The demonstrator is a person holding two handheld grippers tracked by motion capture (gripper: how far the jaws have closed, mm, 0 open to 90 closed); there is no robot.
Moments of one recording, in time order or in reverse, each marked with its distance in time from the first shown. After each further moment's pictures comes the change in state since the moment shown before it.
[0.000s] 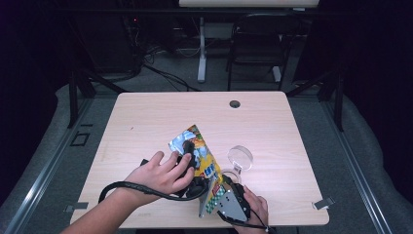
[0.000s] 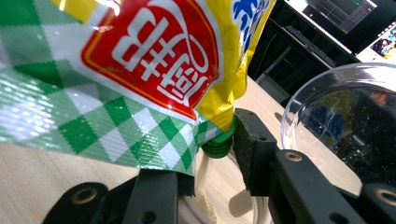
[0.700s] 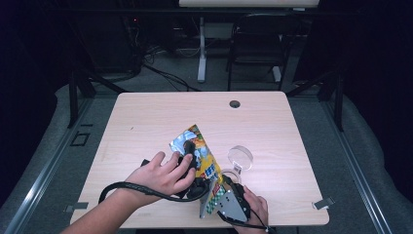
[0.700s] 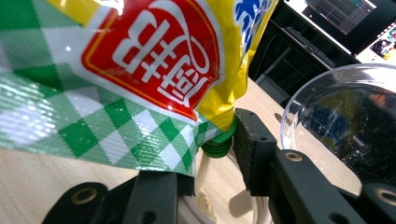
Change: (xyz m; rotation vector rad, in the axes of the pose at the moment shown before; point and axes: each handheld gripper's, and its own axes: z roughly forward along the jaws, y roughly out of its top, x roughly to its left) left arm 0.003 0.001 -0.002 -0.001 0.007 0.014; right arm 0.000 0.000 0.000 -0.004 -0.001 -0.001
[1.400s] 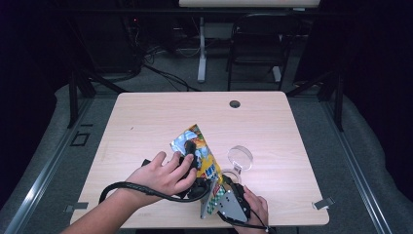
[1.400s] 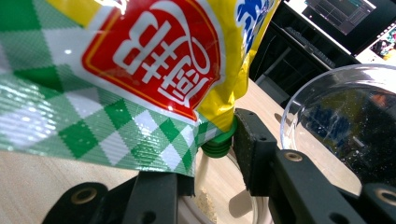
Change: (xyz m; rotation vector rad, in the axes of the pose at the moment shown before) left arm 0.002 0.001 -0.001 -0.002 -0.002 0.002; right arm 0.000 0.000 0.000 -0.002 -0.002 0.000
